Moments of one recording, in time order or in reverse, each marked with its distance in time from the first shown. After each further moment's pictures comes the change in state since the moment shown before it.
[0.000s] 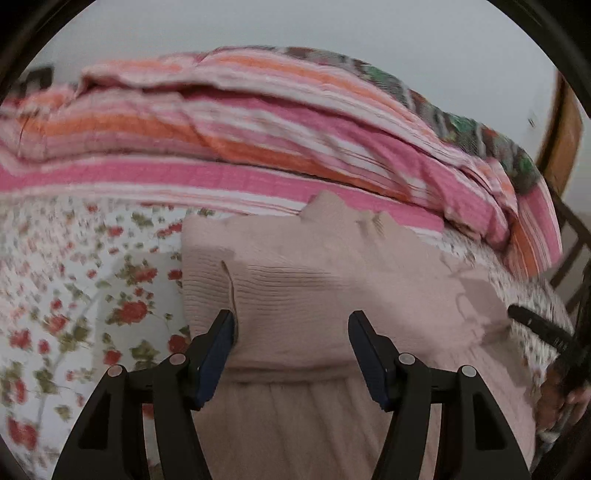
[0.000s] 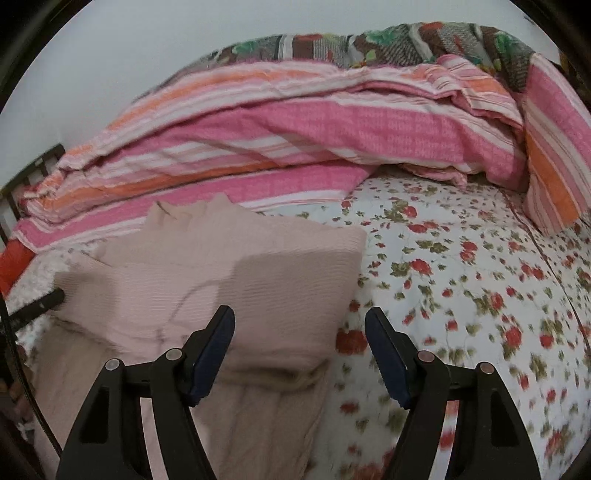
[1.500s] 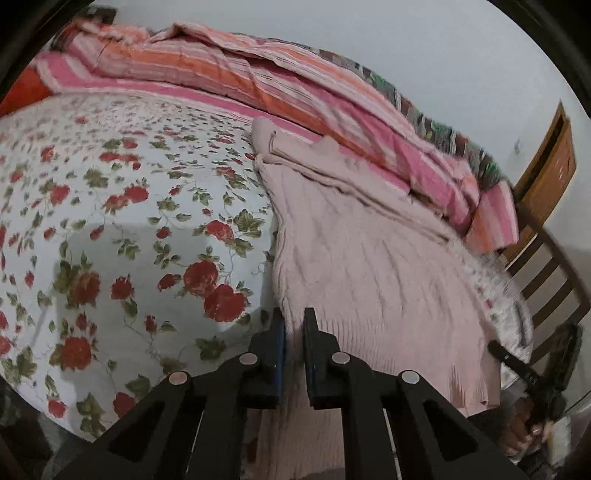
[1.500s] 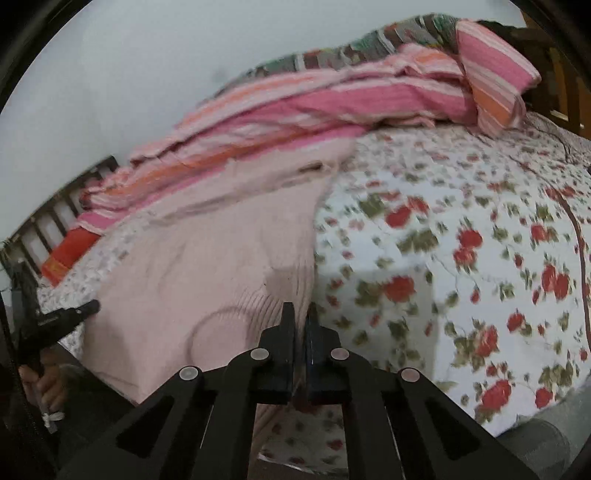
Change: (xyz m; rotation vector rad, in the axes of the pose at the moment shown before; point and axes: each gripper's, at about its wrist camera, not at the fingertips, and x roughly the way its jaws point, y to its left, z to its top) left arm -0.137 0.024 -0.165 -0.184 0.043 -0.074; right arm -0.132 -0.020 -0.184 0.045 -0.005 0.153
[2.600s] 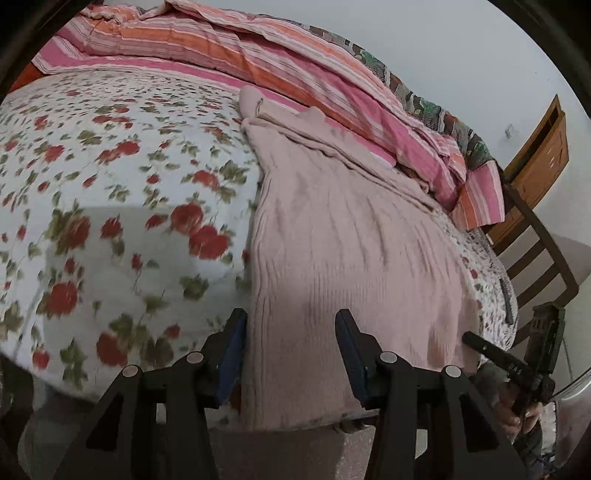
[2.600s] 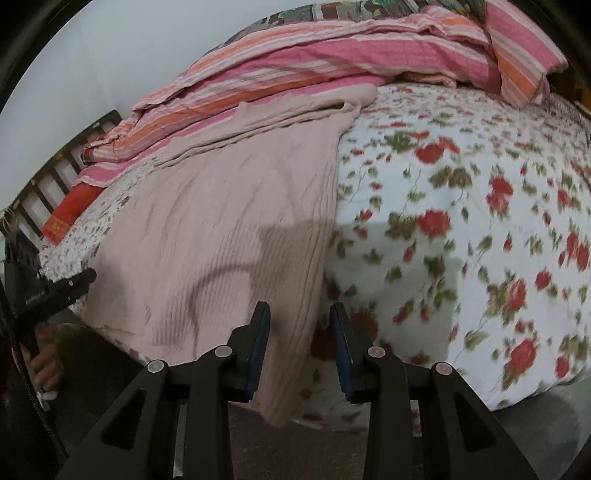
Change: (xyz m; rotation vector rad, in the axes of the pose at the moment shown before) left arm -0.006 -0.001 -0.025 -0.019 0.102 -0.069; right arm 0.007 0.014 -0.020 -0.030 0.160 0.062
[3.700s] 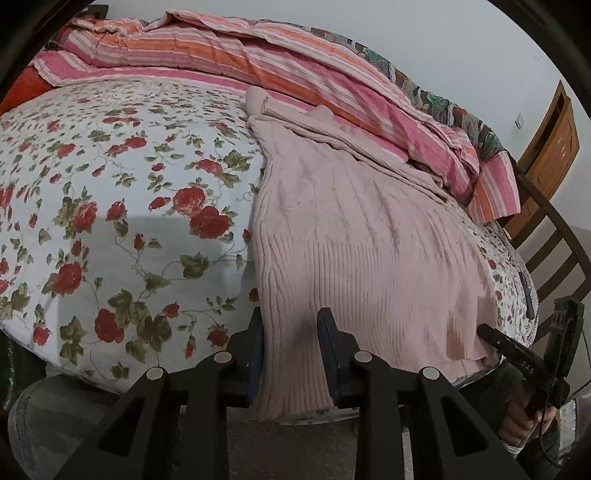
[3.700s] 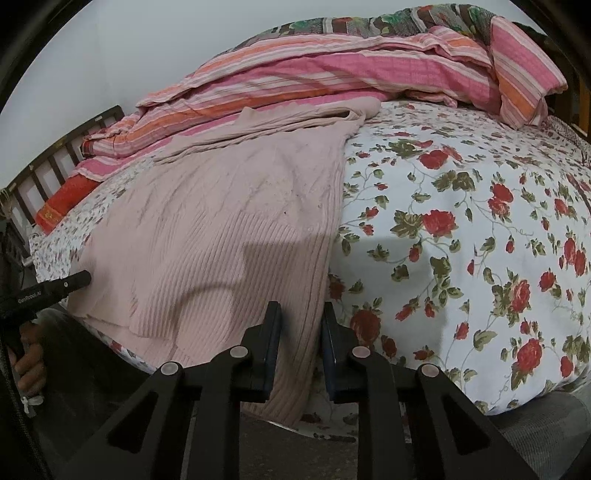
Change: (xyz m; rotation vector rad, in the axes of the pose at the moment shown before) left arm 0.002 -0.010 -0.016 0.016 -0.033 0.075; right arm 0.003 0.003 -0.011 -0.060 -0.066 -0.050
